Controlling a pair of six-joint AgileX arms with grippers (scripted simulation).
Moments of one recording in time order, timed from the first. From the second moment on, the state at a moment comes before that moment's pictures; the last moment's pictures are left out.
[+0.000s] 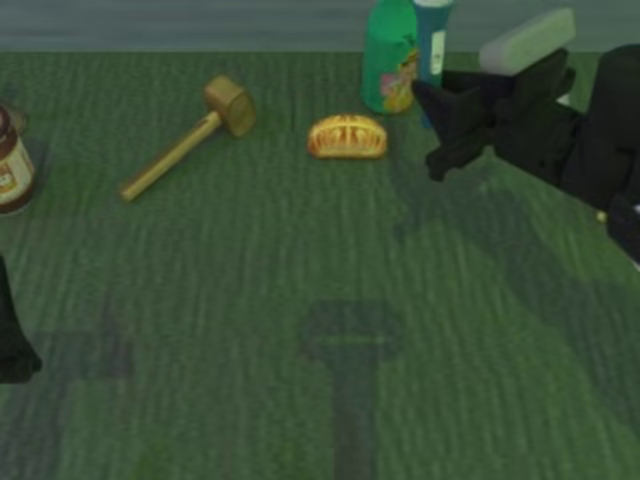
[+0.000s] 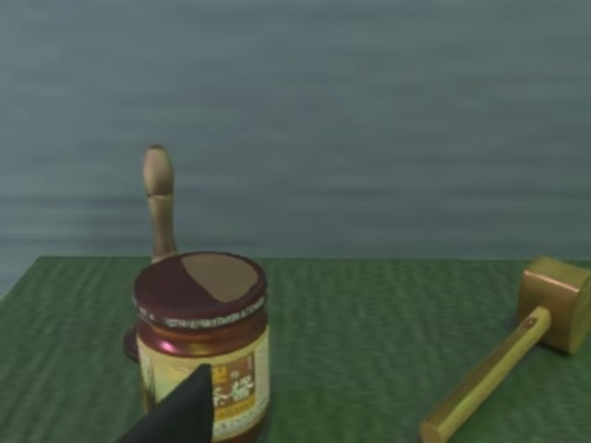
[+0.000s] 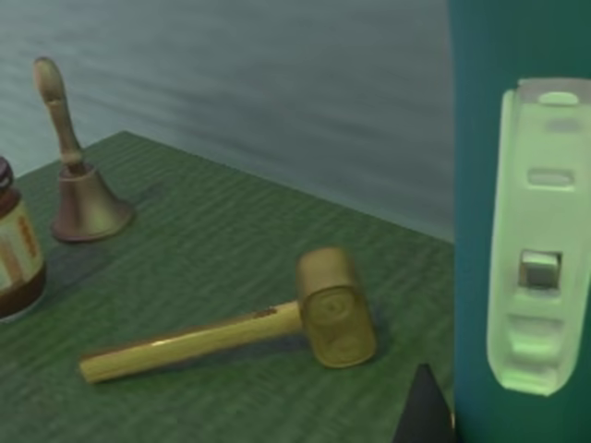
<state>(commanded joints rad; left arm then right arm) 0.00 0.00 0.00 0.00 0.00 0.00 0.37 1.74 0.83 0.77 -0.35 0.06</state>
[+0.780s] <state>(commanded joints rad) 0.00 0.00 0.00 0.00 0.00 0.00 0.44 1.67 0.77 0.94 -0.33 0.03</state>
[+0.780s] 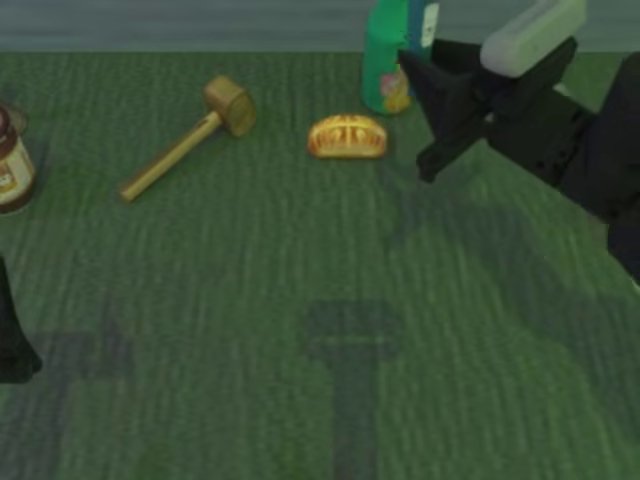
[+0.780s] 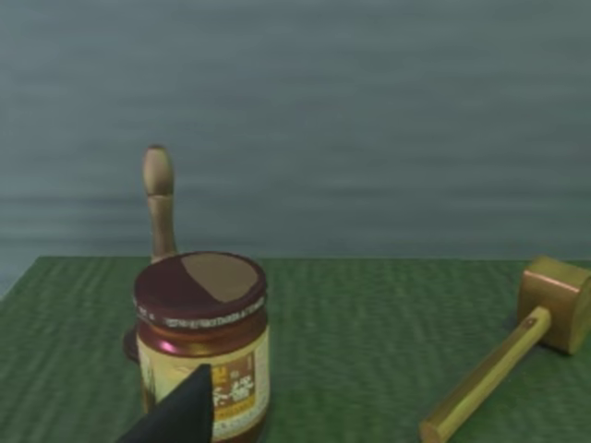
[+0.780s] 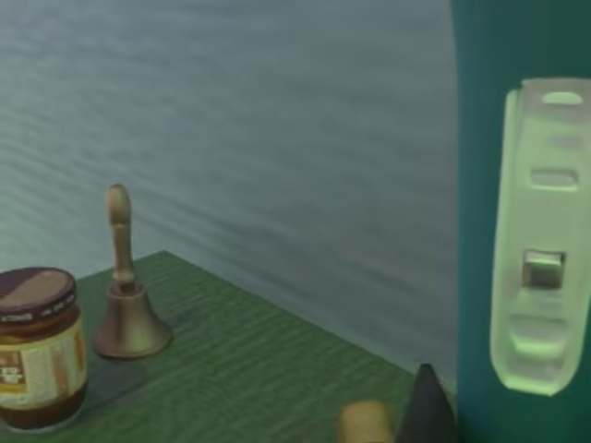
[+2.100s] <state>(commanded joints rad) -0.03 0.11 0.08 0.05 0.09 0.01 0.63 1.61 0.72 1.02 -0.15 0.04</state>
